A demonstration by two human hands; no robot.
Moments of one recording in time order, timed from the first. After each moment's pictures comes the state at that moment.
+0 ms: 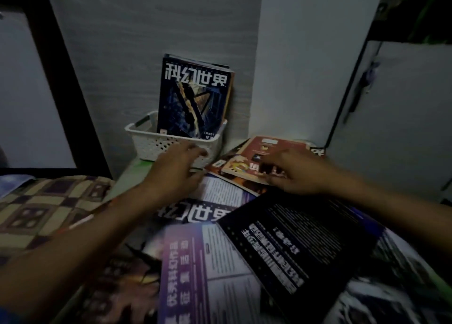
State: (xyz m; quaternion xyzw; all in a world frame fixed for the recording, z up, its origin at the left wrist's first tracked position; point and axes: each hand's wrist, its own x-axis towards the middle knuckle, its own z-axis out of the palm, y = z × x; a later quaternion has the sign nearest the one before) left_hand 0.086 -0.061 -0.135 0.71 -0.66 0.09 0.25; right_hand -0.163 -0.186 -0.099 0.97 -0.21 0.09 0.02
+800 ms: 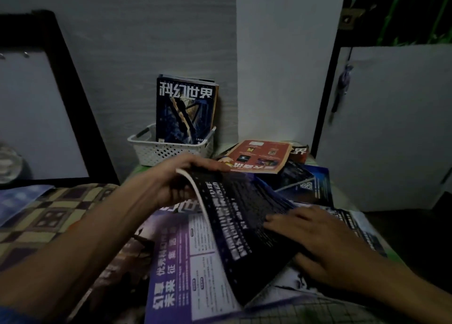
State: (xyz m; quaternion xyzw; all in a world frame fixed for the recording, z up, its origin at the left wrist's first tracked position) left_hand -0.004 -0.011 -0.069 0.59 -0.37 -0.55 0.46; right_hand -0.294 -0.073 -0.151 0.97 -0.14 0.20 0.04
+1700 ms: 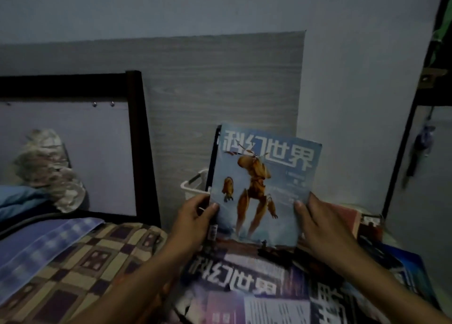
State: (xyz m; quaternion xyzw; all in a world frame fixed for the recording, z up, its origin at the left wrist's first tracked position) left_hand 0.100 -0.028 -0.115 0.67 -0.45 -0.05 0.59; right_hand -0.123 -0.153 -0.099 0.84 -0.27 0.39 -0.27
